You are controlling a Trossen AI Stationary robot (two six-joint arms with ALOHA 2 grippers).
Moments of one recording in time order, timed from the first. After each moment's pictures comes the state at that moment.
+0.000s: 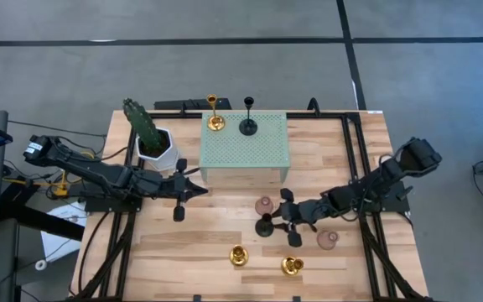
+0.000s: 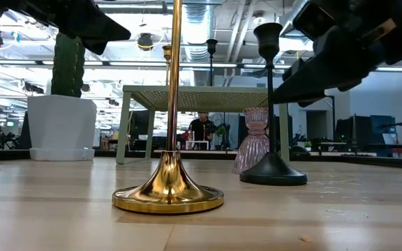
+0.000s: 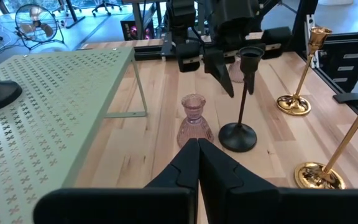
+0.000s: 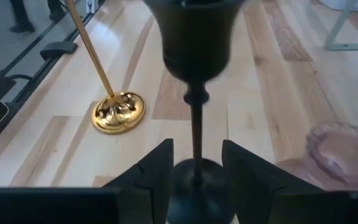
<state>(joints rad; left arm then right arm) -0.32 0.72 0.47 0.11 -0.34 0.02 0.42 1.50 0.53 0.46 0.23 0.23</state>
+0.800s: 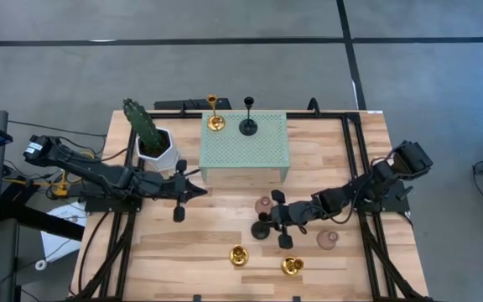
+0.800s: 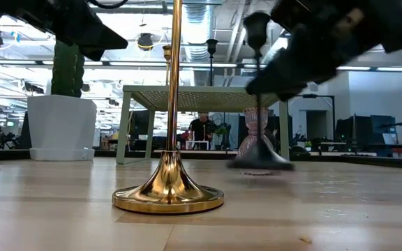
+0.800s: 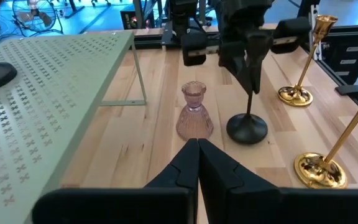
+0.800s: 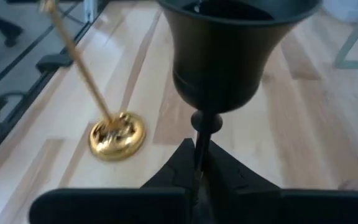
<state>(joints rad) -0.32 0.72 0.44 0.10 -0.34 -0.01 0.39 1.60 0.66 0.44 0.21 0.21</state>
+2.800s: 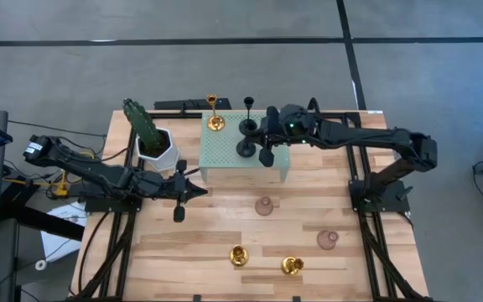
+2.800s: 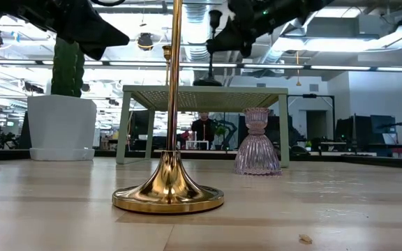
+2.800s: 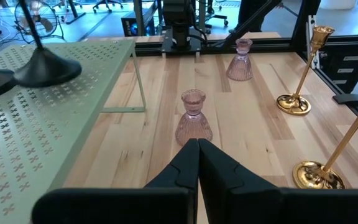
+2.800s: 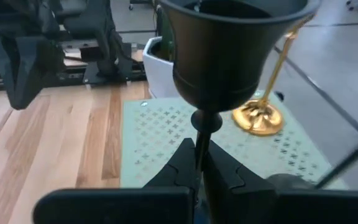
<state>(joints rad) -0.32 0.72 0.44 0.14 -0.34 -0.01 -0.27 1.49 1.15 -0.07 -0.09 -0.08</state>
